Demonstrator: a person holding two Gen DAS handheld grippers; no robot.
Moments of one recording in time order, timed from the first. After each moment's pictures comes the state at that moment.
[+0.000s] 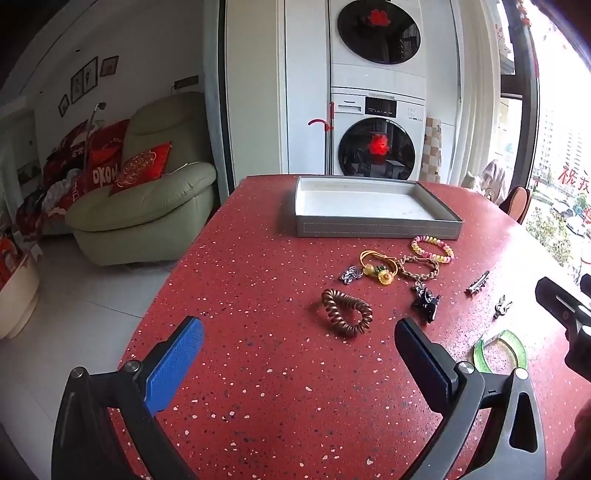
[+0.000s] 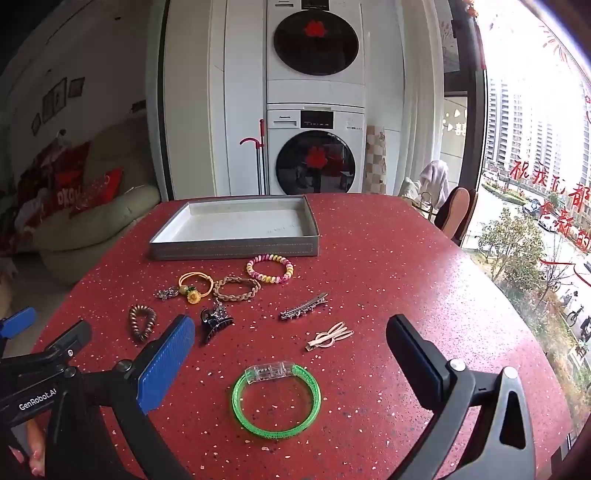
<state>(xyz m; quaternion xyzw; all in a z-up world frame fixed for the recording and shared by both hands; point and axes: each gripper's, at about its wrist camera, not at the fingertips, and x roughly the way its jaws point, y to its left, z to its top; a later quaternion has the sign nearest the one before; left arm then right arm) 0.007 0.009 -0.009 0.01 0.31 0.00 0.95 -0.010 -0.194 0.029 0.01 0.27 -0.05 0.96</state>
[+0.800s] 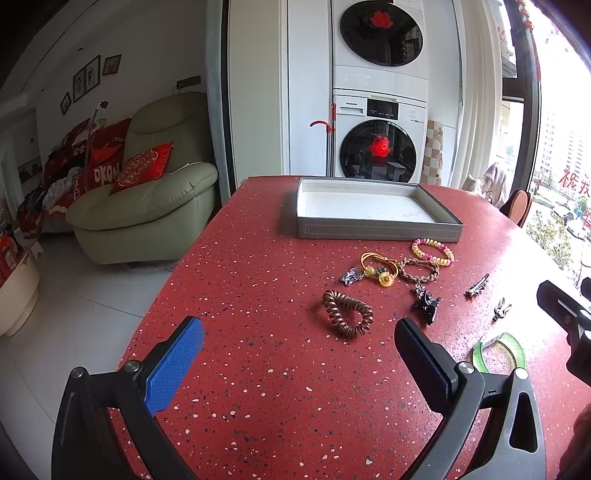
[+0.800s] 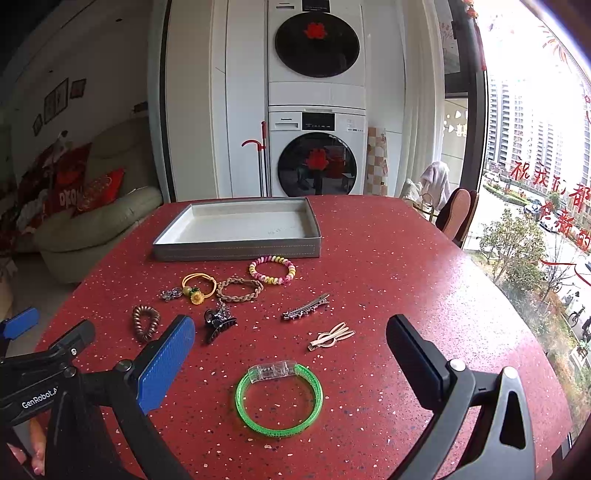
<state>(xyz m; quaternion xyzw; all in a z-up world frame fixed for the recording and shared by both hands) 0.002 0.011 -0.004 0.00 0.30 0.00 0.95 -0.011 -0.197 0.029 0.02 0.27 -0.04 0.96</state>
